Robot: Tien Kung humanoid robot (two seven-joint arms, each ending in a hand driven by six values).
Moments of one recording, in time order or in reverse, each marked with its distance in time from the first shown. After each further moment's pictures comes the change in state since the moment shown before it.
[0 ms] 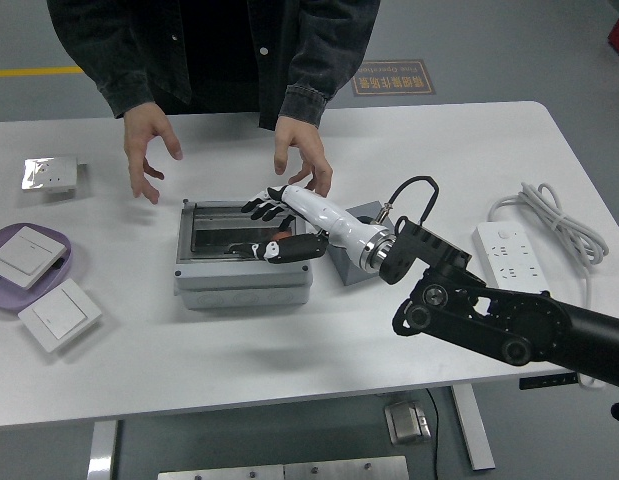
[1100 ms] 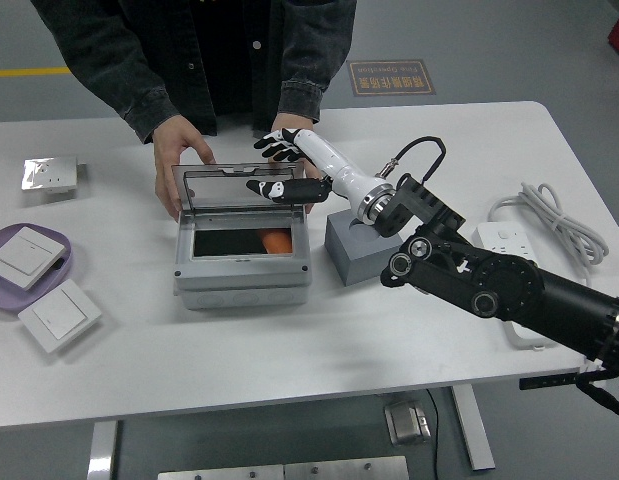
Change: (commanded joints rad) left arm -0.008 0.002 -0.026 0.000 0.039 0.002 0.012; right arm 0.083 0.111 0.047 -0.237 0.041 -0.028 0.073
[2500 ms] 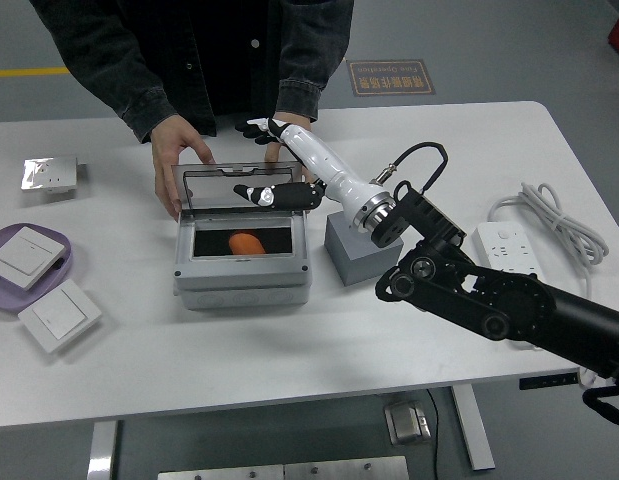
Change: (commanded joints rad) left arm 0.002 0.001 -0.005 -0.001 0.004 -0.010 0.005; right arm -0.035 -0.030 0.042 0.120 -0.058 -0.058 0.018
